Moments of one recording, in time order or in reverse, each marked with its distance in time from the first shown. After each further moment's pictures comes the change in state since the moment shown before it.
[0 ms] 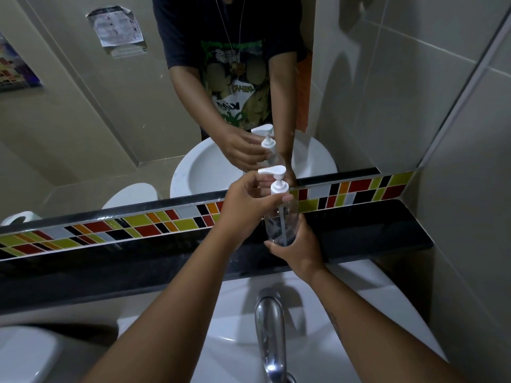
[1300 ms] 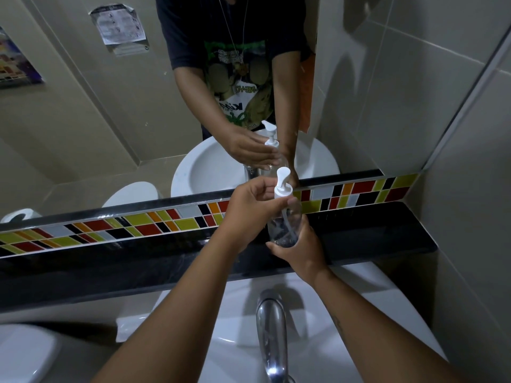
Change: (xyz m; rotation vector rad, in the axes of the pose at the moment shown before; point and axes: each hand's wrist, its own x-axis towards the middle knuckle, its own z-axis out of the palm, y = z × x) left_hand -0.001 -0.006 0.001 0.027 -0.035 -0.026; right_hand 0.000 0.000 0.000 0.007 -0.013 -0.035
